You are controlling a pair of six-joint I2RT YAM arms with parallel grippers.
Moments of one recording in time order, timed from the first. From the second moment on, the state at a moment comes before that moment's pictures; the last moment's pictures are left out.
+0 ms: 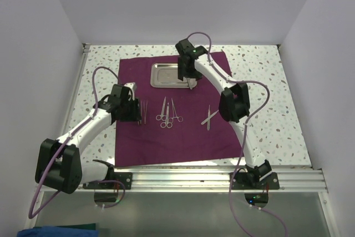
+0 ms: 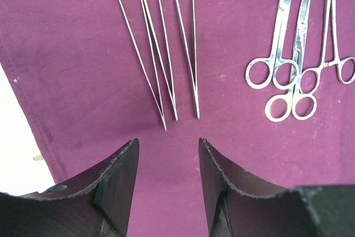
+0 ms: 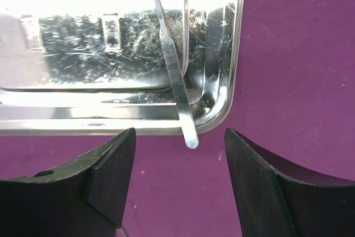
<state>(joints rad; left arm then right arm) -0.28 1.26 0.75 -0.50 0.05 -0.31 0.54 2.48 2.41 -1.07 0.27 0.49</state>
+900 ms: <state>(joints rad) -0.28 1.26 0.75 -0.50 0.05 -0.31 0.54 2.58 2.39 -1.01 0.27 0.47</state>
